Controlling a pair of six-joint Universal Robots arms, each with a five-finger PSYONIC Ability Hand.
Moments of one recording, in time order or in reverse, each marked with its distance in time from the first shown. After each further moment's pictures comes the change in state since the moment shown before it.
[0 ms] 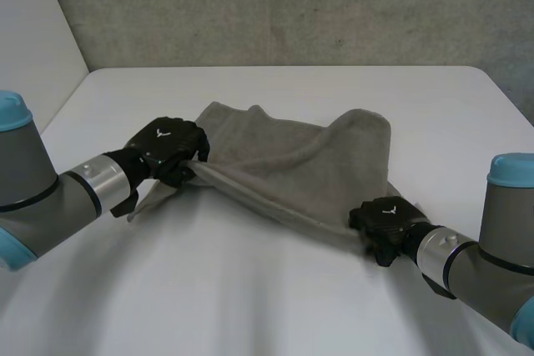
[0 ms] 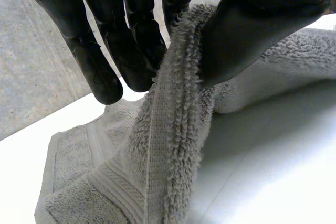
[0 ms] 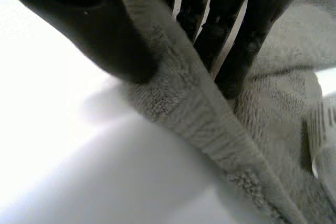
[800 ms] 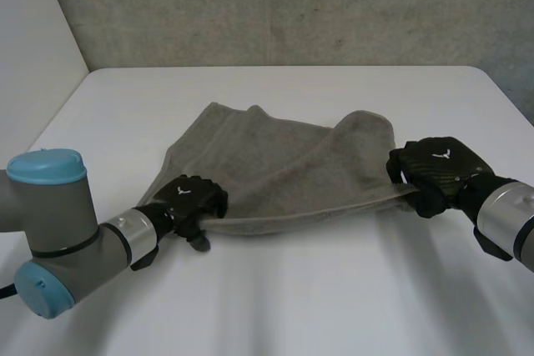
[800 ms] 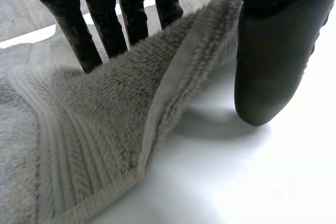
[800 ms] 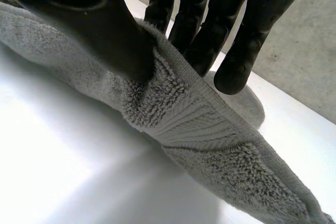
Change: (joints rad) left arm -0.082 -0.130 -0.128 0.057 -0.152 0.032; right arm -0.147 -0.345 0.019 0.102 -0.096 0.017; left_hand -0.705 -0.743 -0.736 -0.745 -0.763; right_hand 0.063 0.075 0.070 0.082 0.072
